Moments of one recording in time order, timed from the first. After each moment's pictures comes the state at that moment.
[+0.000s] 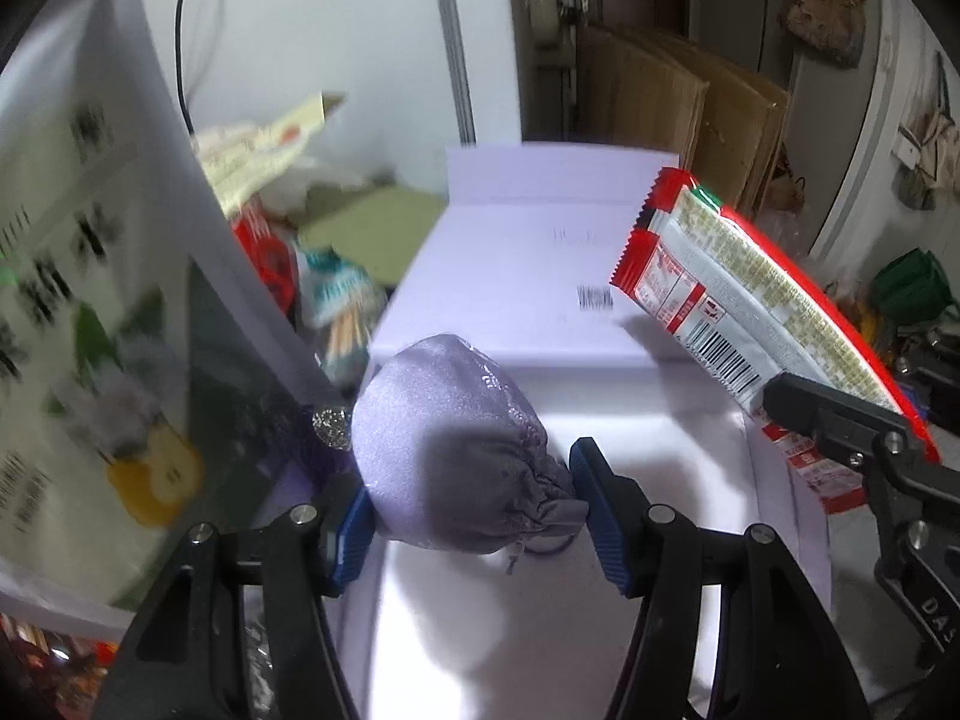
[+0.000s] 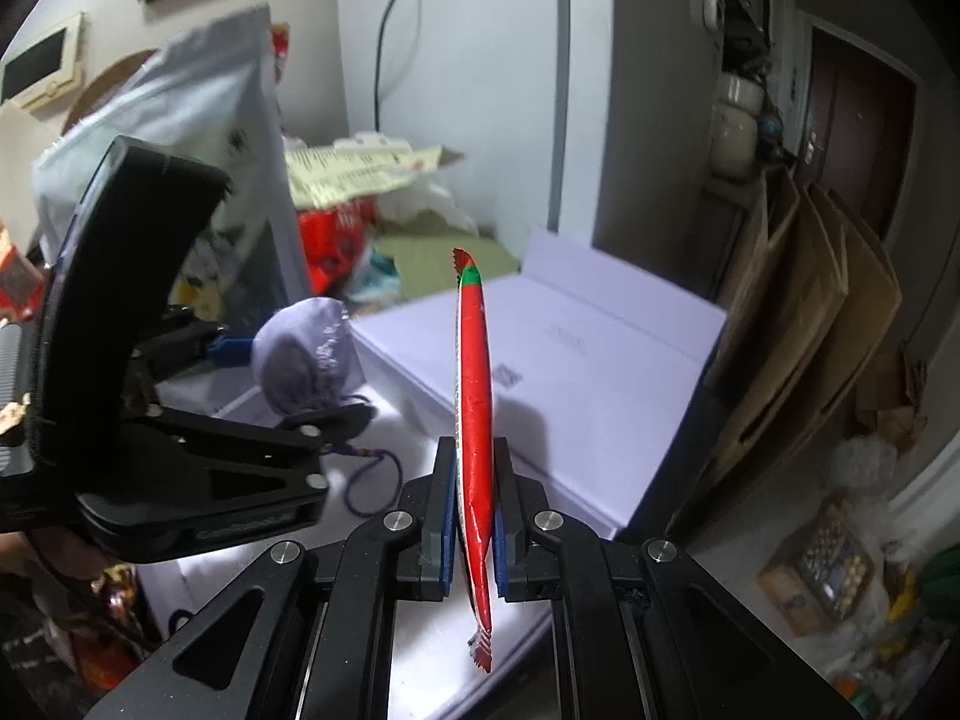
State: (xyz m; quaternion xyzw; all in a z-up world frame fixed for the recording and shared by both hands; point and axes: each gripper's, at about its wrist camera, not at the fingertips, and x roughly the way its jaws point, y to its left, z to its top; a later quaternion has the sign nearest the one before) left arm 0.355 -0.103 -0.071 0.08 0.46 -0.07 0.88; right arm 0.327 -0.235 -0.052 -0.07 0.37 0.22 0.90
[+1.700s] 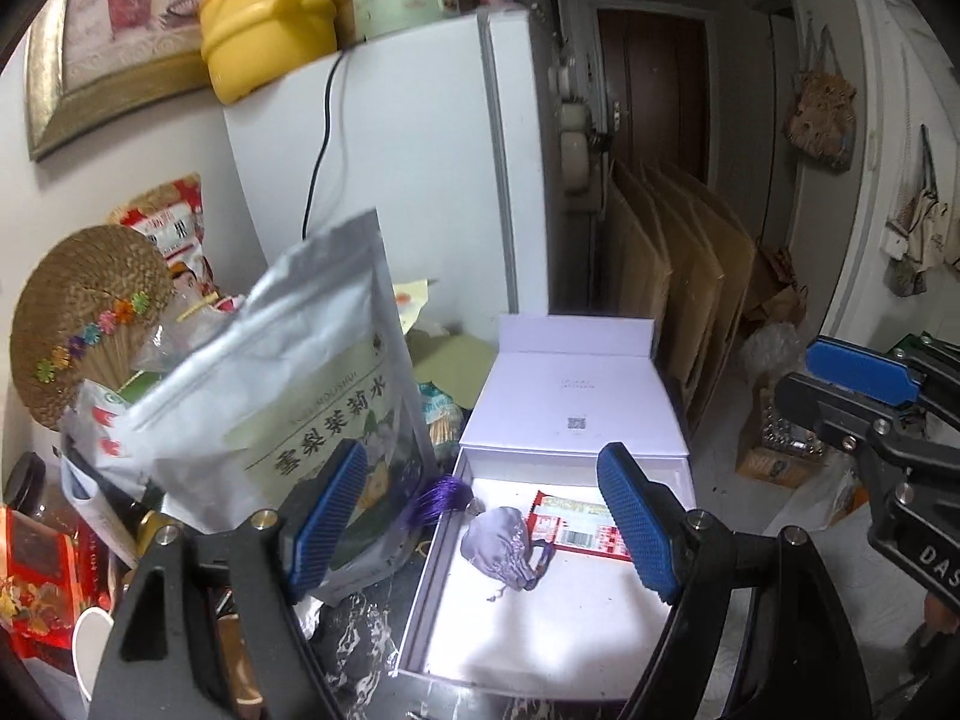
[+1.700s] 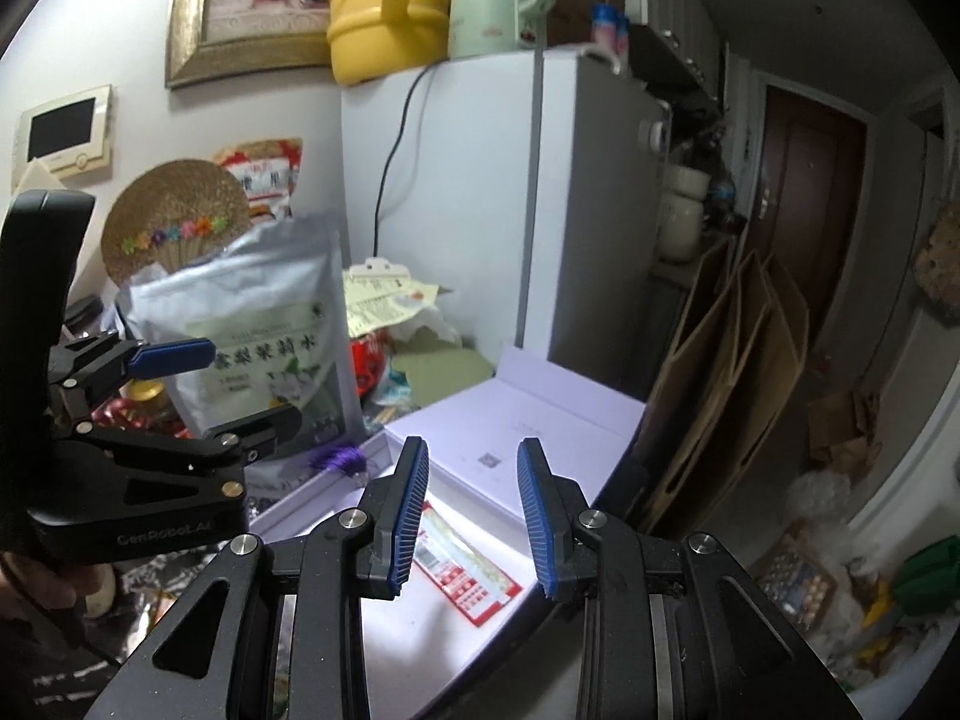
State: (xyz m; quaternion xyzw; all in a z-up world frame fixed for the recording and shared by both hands) left arm 0.239 -0.089 0.077 0.06 0.32 -0.03 0.95; right arm 0.239 -0.244 0.077 -0.06 0.28 0.18 0.94
